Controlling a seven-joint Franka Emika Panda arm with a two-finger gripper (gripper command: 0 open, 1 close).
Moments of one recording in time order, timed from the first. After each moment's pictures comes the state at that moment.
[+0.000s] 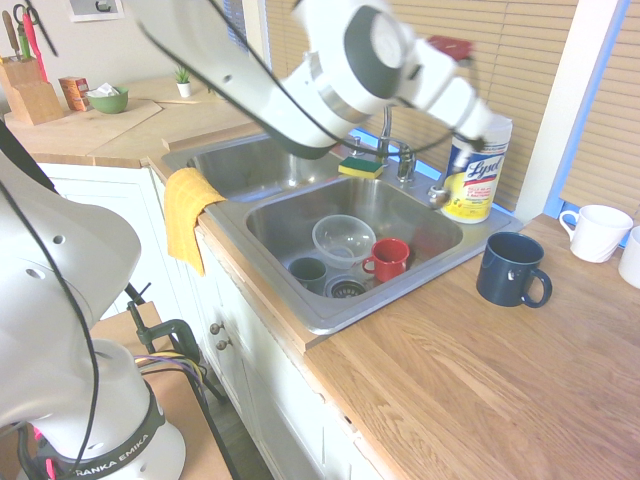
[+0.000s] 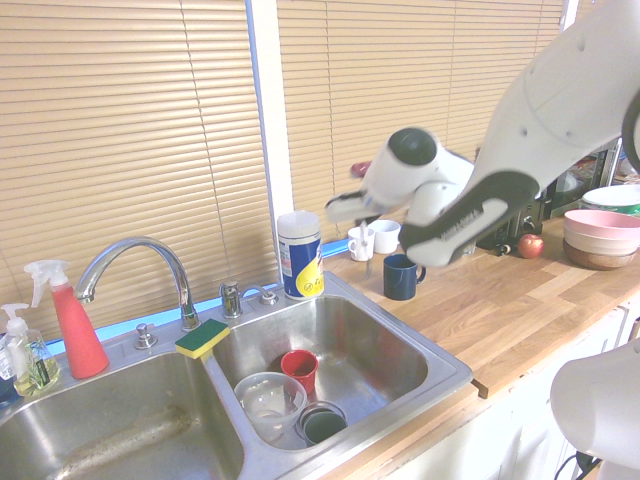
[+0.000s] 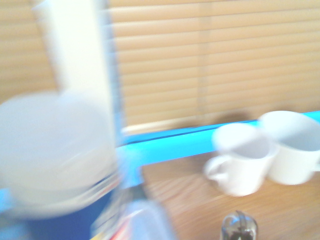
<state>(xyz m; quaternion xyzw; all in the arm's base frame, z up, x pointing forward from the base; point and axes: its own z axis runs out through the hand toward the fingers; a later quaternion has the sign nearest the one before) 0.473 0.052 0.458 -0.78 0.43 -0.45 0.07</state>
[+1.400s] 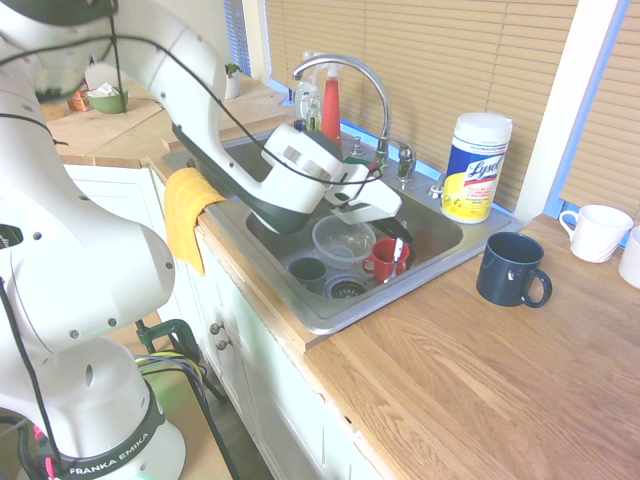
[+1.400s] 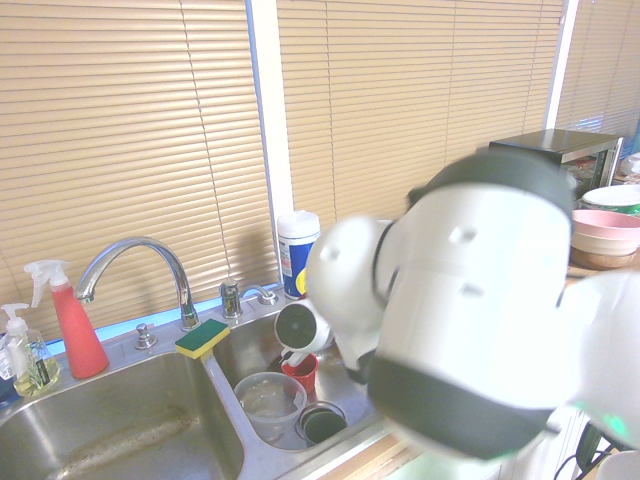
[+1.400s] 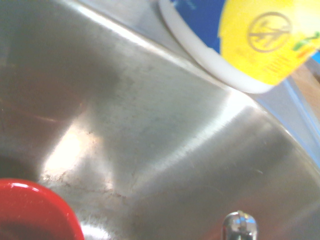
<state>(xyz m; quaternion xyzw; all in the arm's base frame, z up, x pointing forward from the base) 0.511 0.153 0.218 -0.83 0.30 -0.43 -0.17</state>
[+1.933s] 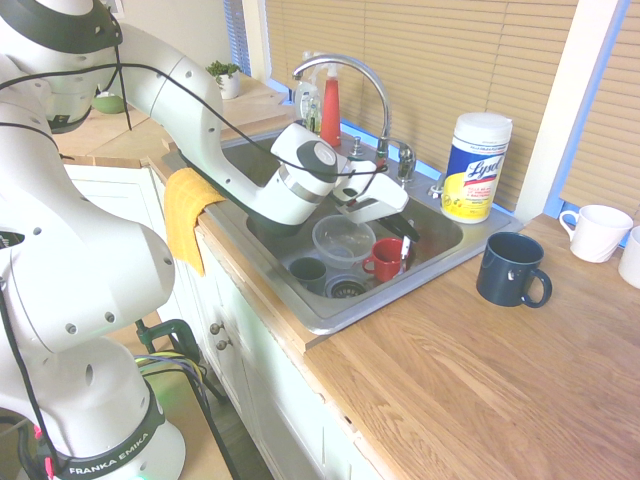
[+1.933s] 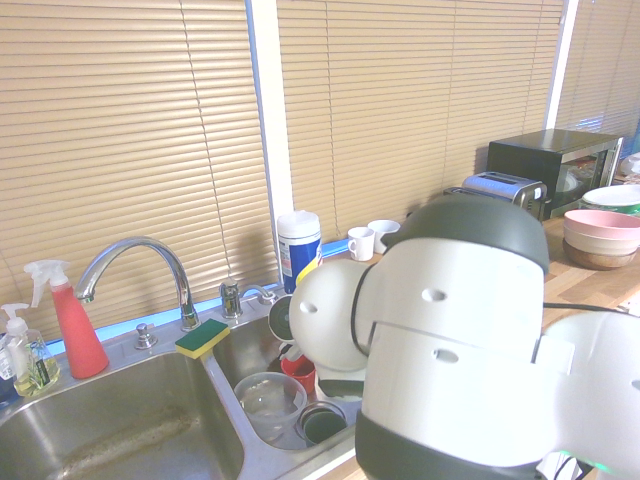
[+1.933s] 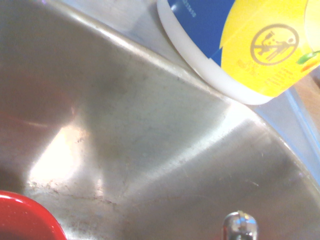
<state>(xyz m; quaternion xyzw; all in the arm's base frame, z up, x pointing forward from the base) 0.524 0.148 0.224 -0.84 0.30 -0.42 -0.19</state>
